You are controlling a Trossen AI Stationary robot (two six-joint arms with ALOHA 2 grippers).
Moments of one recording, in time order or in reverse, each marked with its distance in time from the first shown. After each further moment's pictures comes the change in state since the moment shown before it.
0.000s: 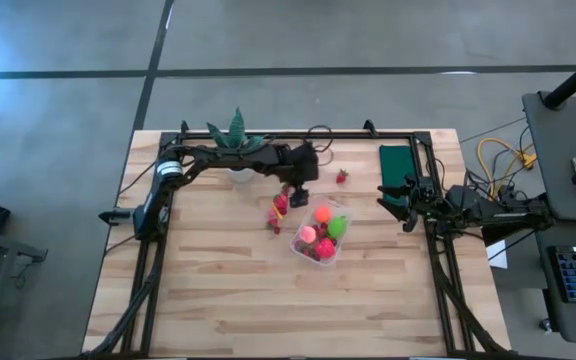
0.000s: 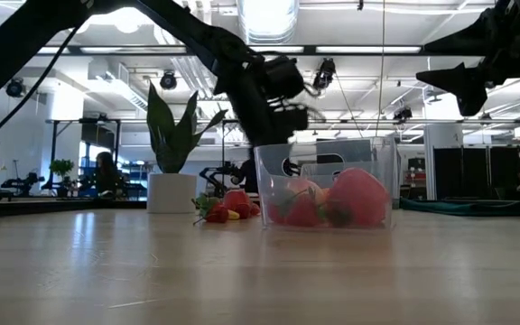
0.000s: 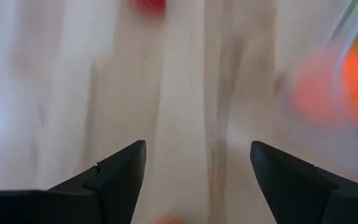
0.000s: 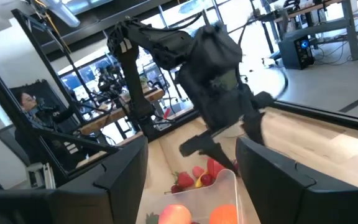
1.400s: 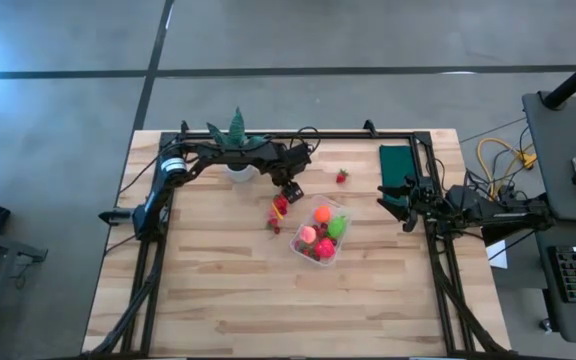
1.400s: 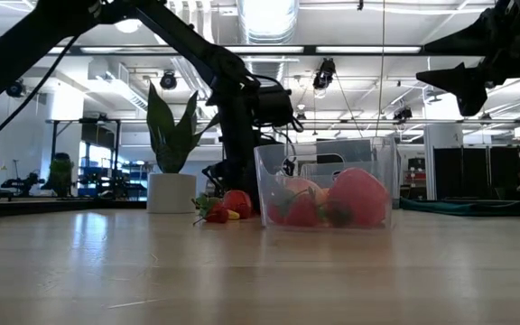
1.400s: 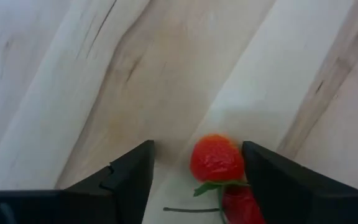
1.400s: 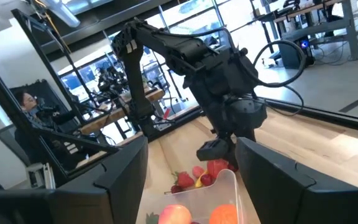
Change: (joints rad) left arm 0.052 0.045 -0.026 -0.171 -0.094 -0.387; right arm 0.000 0.000 0.000 0.000 0.000 0.000
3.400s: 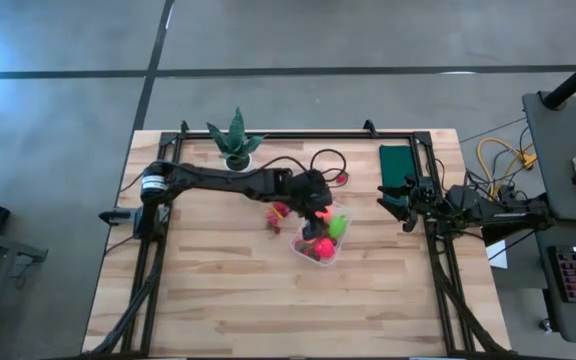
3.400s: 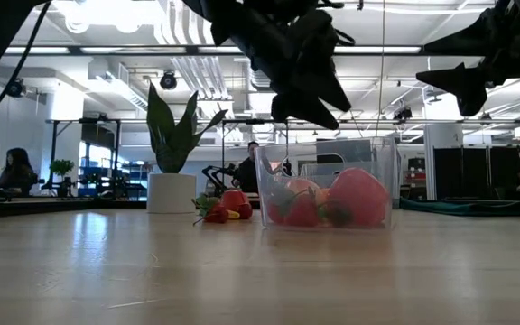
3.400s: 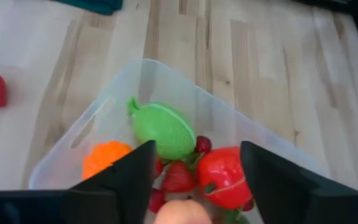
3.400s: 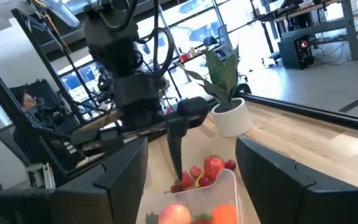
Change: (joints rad) left arm -0.298 -0.172 0.020 0.314 0.219 0.048; right arm 0.000 0.001 0.000 0.000 0.000 0.000
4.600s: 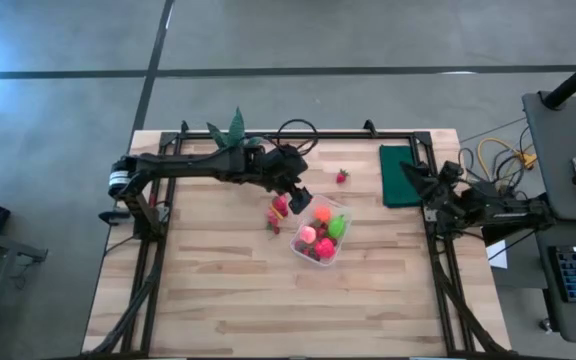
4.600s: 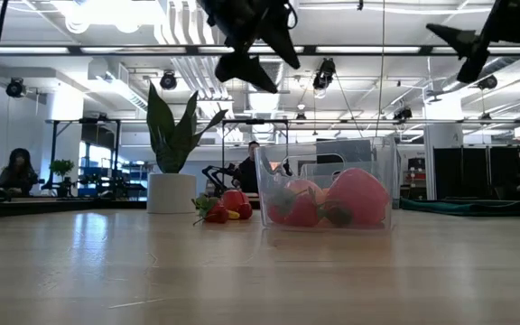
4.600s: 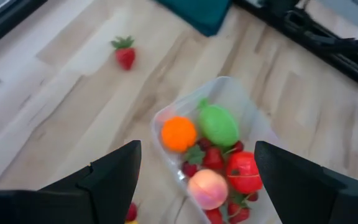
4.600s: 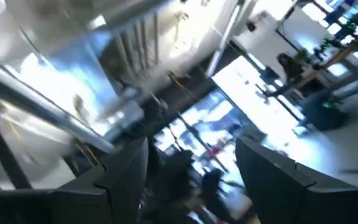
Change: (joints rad) left arm 0.055 -0.245 -0.013 -0.249 -0.218 -0.305; right arm -0.002 0.004 0.000 0.475 0.164 0.124
